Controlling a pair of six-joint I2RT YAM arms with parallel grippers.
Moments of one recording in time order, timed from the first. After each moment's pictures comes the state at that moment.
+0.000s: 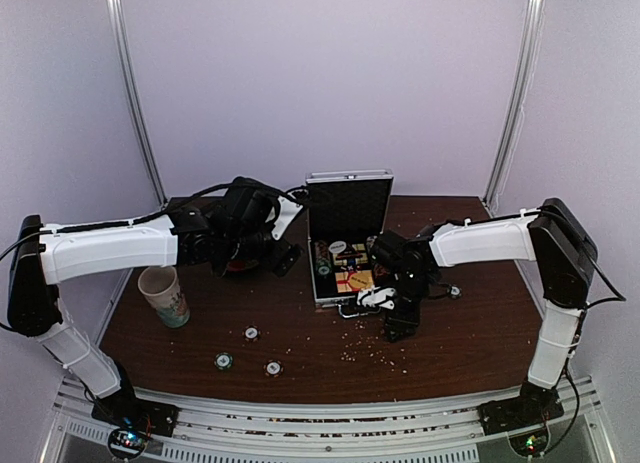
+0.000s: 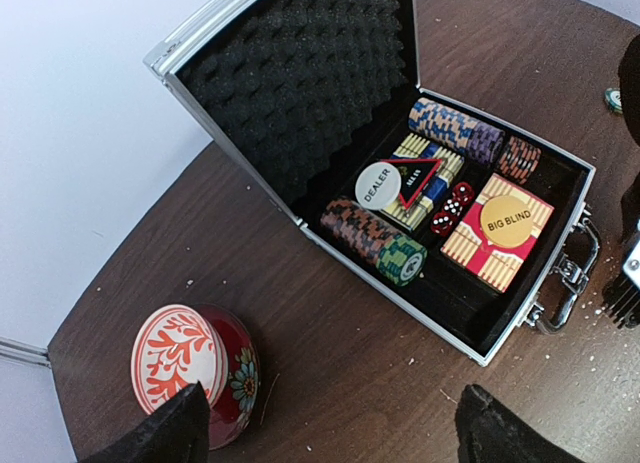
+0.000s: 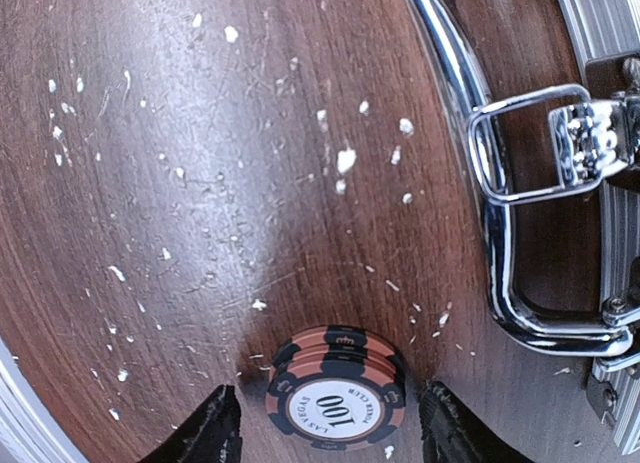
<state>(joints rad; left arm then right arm) -0.91 1.56 1.22 -0.31 -0.36 0.14 0.76 1.87 1.22 -0.83 -0.15 -0.60</state>
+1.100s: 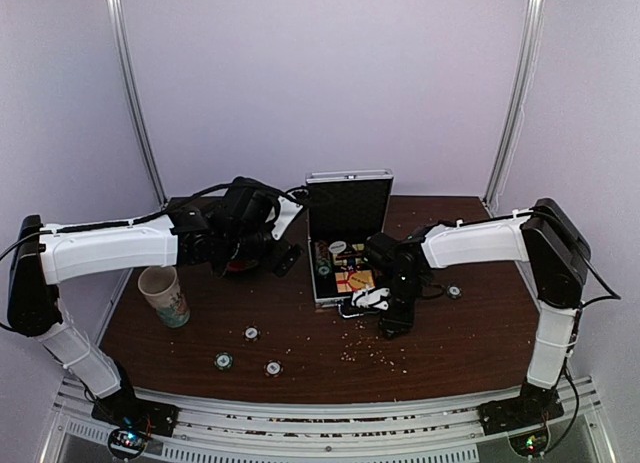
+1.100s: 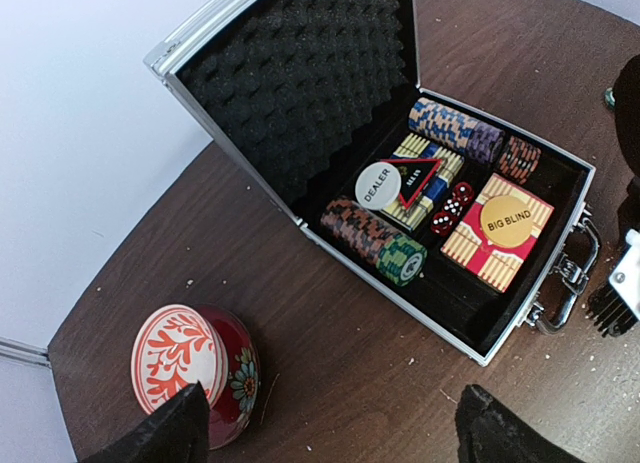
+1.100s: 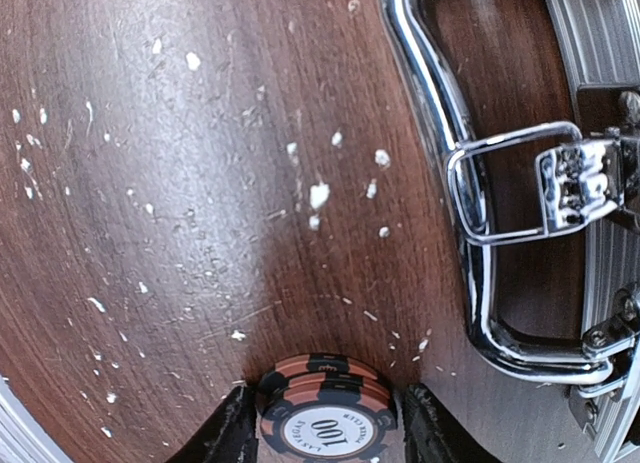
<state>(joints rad) -0.91 1.56 1.22 -0.31 -0.36 0.14 0.78 1.91 1.26 -0.83 -0.08 -0.55</state>
